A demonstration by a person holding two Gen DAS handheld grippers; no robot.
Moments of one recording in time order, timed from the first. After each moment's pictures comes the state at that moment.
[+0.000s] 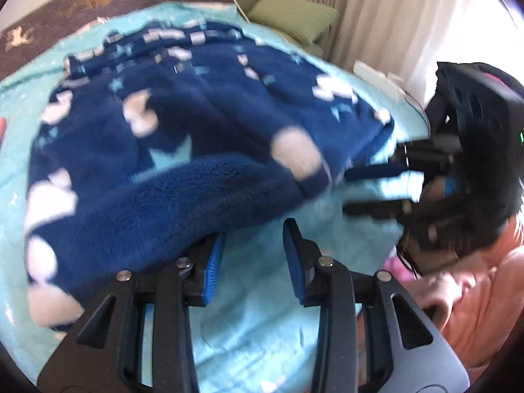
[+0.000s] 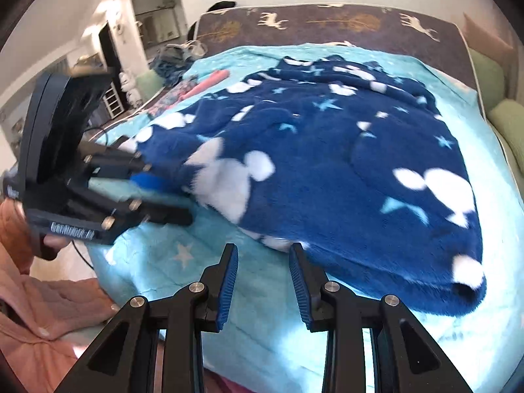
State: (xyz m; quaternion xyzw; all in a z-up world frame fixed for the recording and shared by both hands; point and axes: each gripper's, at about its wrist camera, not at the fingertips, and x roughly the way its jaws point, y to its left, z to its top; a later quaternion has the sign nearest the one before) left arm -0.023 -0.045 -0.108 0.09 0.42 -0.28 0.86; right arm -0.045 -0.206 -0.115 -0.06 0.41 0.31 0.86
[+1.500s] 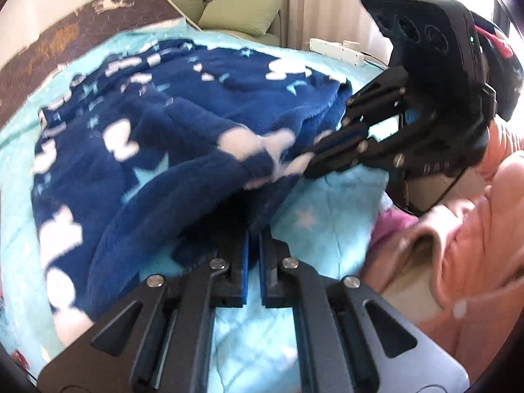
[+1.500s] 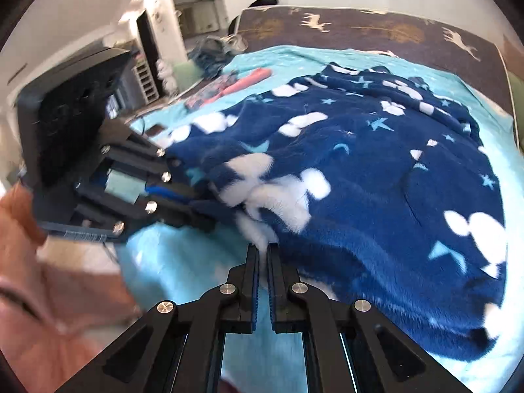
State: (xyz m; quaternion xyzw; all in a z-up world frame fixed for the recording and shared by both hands) left arm -0.051 -0.042 -0.109 0.18 0.41 -0.36 0.82; right arm -0.038 -0.183 -0.108 -0.10 0.40 0.38 0.83
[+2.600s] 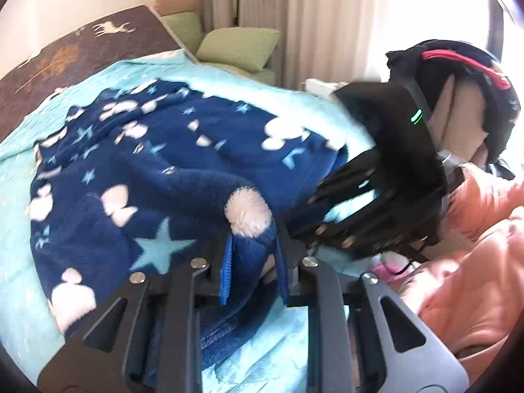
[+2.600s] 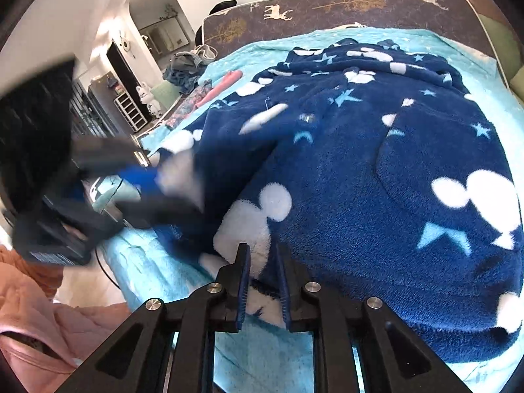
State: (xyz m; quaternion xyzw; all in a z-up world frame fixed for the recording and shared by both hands) left arm -0.033 -0.073 -0.066 0.15 0.34 -0.39 0.84; right arm -0.001 -0.199 -0.125 0.01 0.45 0.36 0.82
